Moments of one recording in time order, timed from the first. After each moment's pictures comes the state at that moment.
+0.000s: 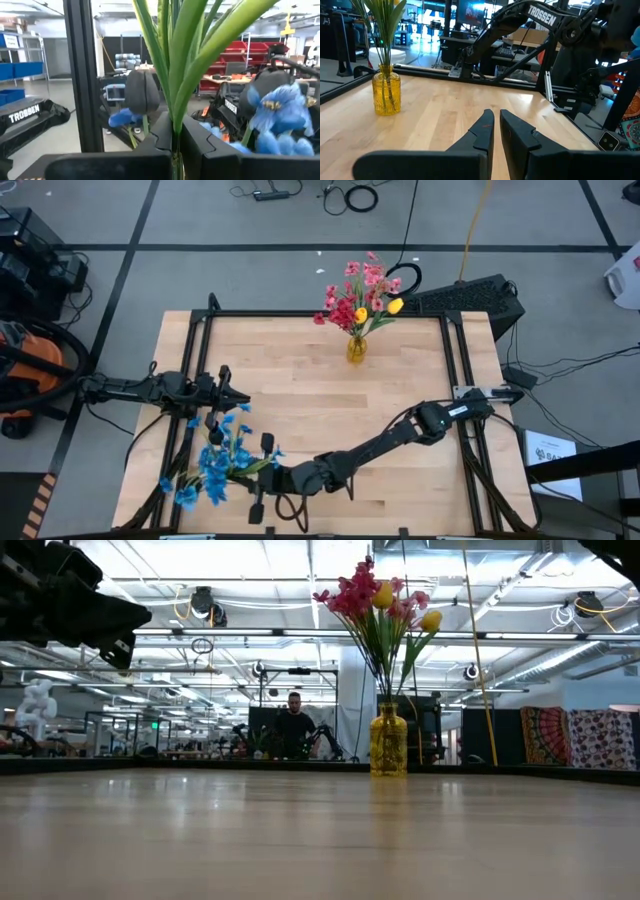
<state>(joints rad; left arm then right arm) -0.11 0.01 0.01 0.02 0.00 -0.15 0.44 2.50 2.22 0.49 0.51 -0.03</state>
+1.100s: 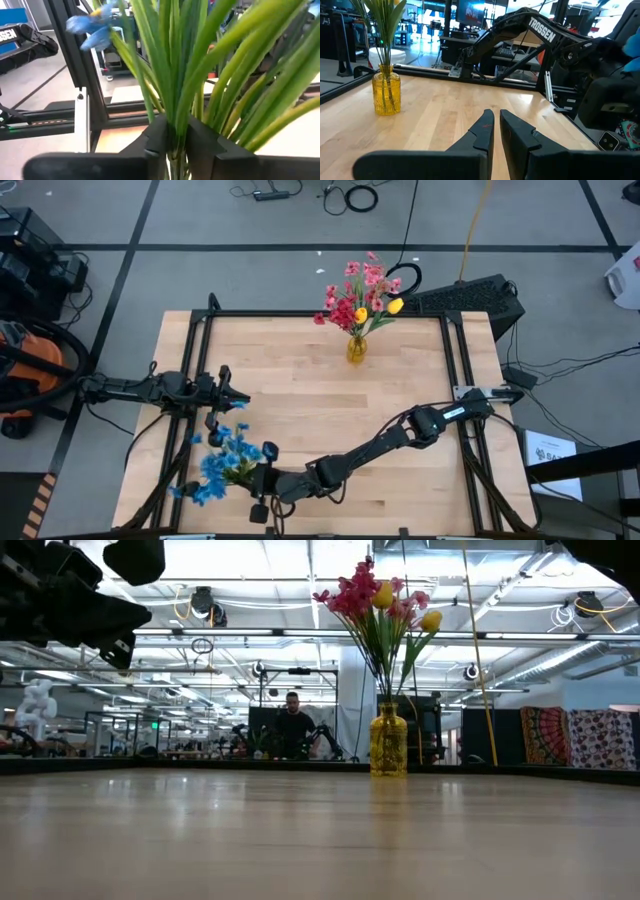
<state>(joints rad) -0.11 0.01 0.00 0.02 0.00 -0.15 0.43 2.58 2.22 0.21 0.50 0.20</state>
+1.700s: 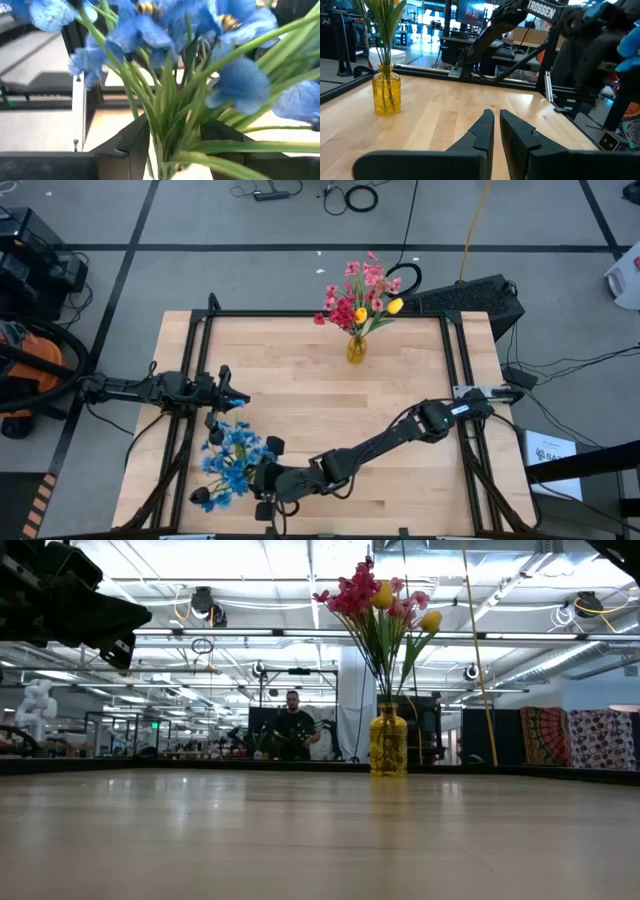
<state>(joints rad) -0.11 0.01 0.00 0.02 0.00 -0.15 0.43 2.47 2.21 -0.03 0.49 0.17</state>
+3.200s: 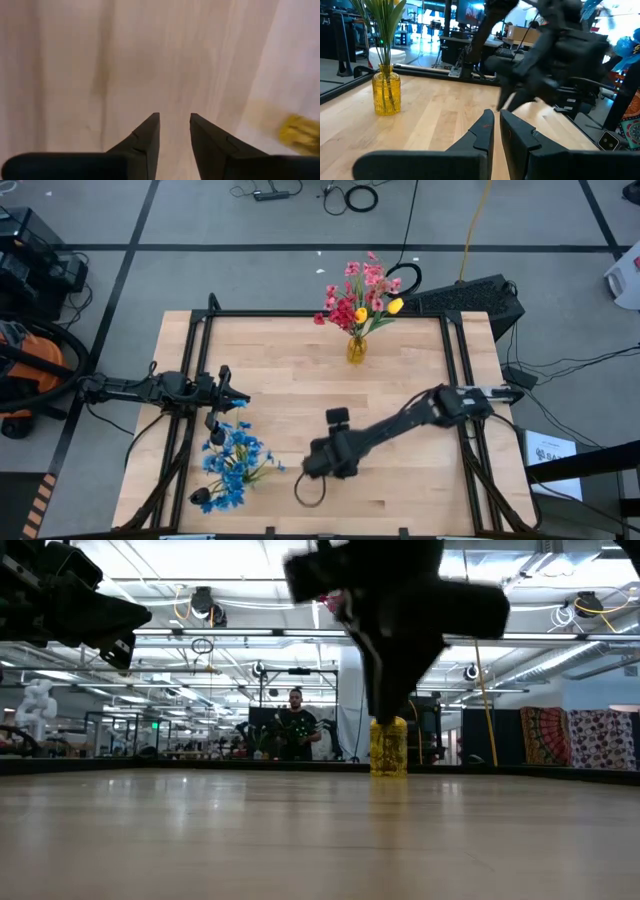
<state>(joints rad) -0.11 0.01 0.00 0.02 0.00 -0.15 0.39 2.28 2.00 -1.35 0.40 0.25</state>
